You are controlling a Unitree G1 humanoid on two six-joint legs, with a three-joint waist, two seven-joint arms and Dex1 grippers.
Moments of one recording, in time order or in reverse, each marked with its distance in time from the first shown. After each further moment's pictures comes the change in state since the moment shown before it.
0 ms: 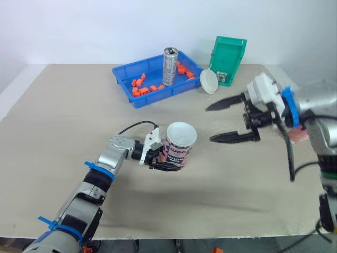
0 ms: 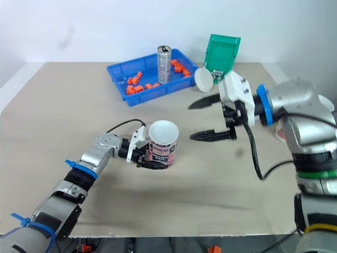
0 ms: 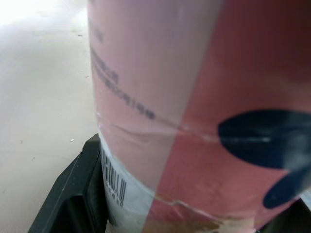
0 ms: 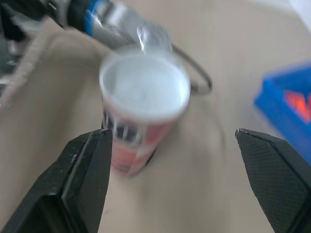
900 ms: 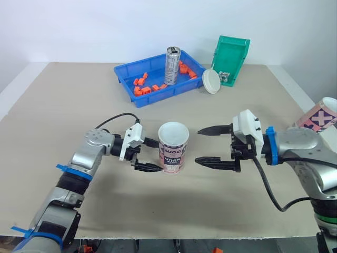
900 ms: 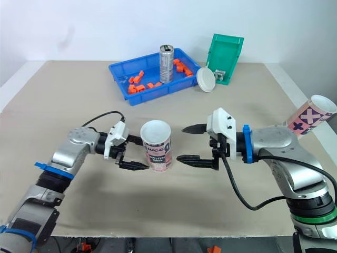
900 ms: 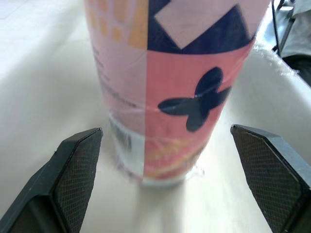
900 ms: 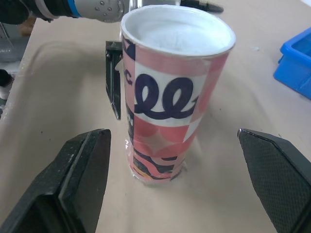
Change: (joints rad) left arm 0.077 0.230 0.087 -0.264 -0.080 0.033 -0.077; right arm 0.282 0.103 -0.055 -0.301 0.099 0.135 -0.301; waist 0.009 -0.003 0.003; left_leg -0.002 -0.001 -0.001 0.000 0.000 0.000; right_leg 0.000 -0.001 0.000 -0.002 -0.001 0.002
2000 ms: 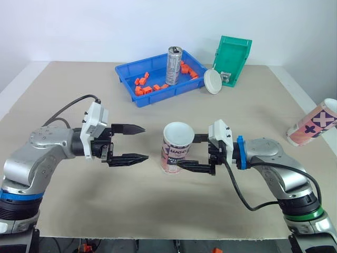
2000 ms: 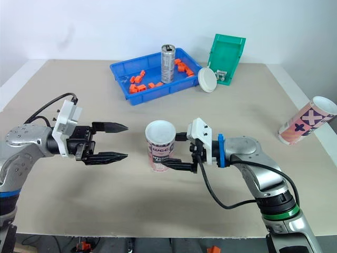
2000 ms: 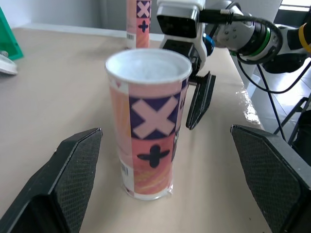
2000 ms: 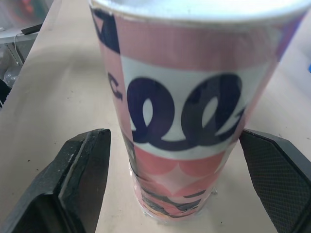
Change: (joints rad) left arm 0.205 0.239 0.265 -0.585 -0.416 0.434 0.228; right arm -0.010 0.178 0.130 0.129 -0.098 -0.066 -0.038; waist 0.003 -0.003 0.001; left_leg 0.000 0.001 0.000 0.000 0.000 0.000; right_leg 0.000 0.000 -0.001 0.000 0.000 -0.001
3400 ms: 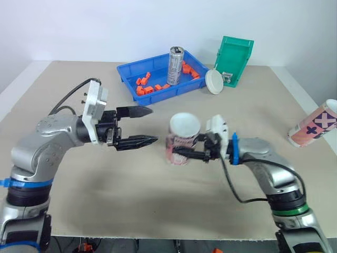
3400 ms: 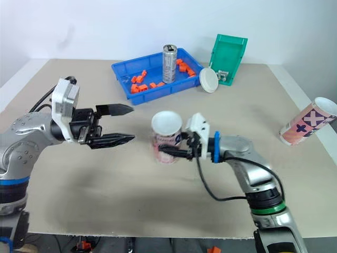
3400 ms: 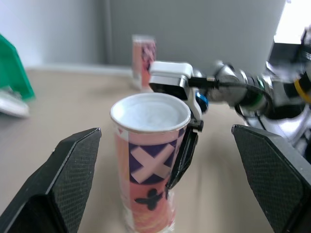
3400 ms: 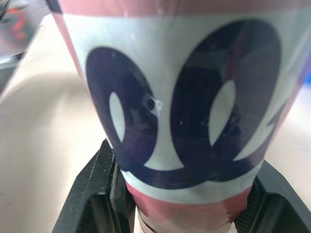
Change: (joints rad) left arm -0.161 -0.106 0.010 0.070 -0.122 0.033 0.114; right arm -0.034 0.078 -0.095 0.103 -0.012 -0.032 -0.059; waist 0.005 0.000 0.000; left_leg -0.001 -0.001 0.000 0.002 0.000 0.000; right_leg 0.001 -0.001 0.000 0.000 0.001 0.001
